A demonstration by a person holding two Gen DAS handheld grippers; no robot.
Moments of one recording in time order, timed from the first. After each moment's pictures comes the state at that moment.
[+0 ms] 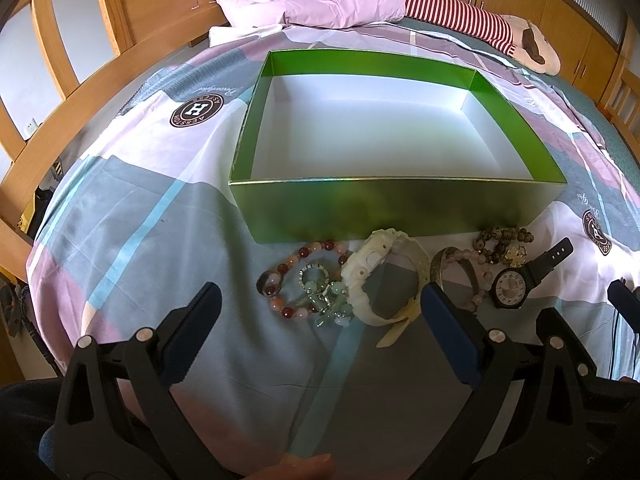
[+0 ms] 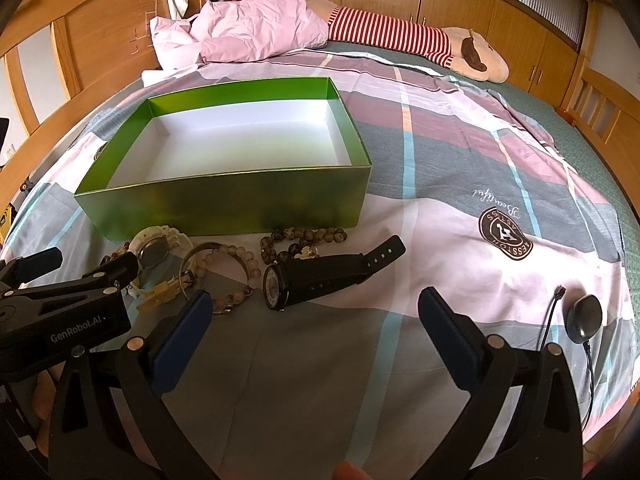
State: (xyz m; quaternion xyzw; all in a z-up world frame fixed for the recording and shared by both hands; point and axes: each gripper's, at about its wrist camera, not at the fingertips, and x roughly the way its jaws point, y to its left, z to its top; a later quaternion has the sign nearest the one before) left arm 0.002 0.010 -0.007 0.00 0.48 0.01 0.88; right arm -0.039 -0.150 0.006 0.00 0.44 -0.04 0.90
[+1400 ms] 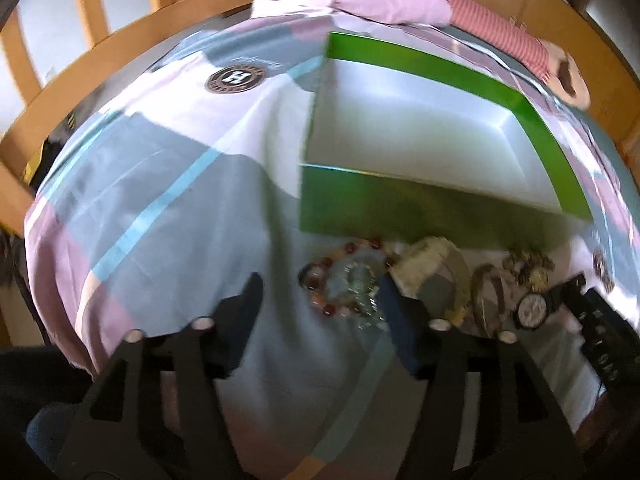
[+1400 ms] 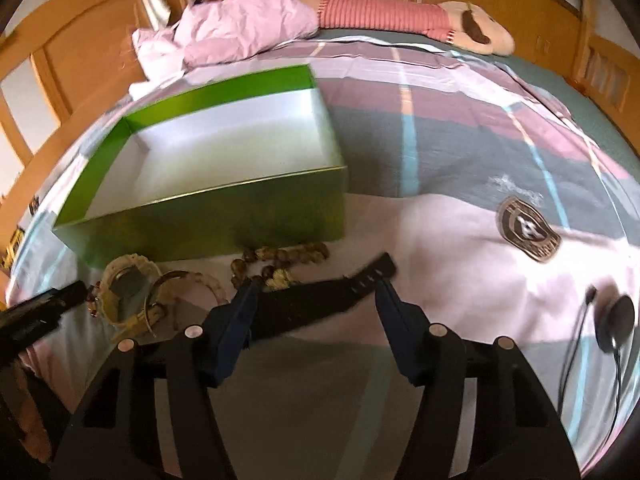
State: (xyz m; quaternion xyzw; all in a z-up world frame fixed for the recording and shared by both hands) left arm 0.007 0.051 -0.013 -0.09 0.50 0.06 0.86; right arm 0.001 -0.181 -0.016 0.04 0.46 -0.01 0.89
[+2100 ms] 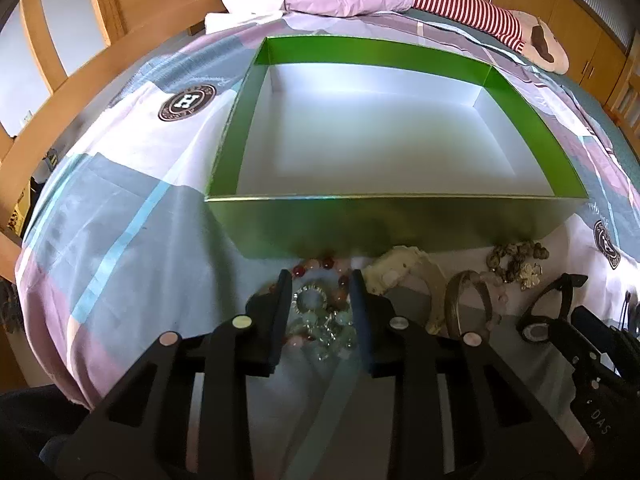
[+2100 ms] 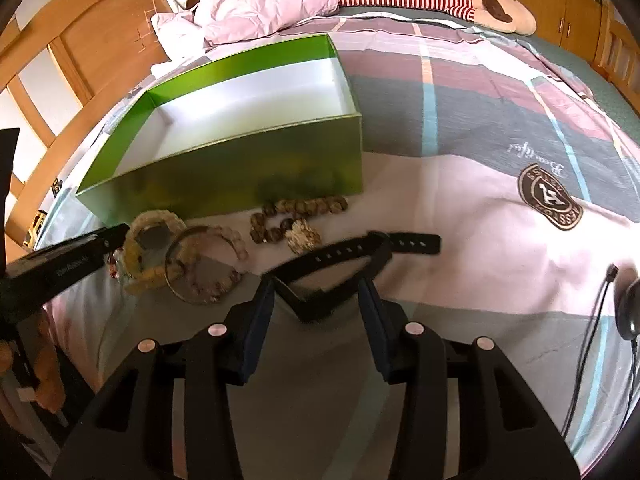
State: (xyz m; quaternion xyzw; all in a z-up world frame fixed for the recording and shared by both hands) left arm 0.032 0.007 -0.018 -0.02 0.50 0.01 0.87; right arm -0.016 -0.192 -0.021 0.08 0.49 0.04 0.87
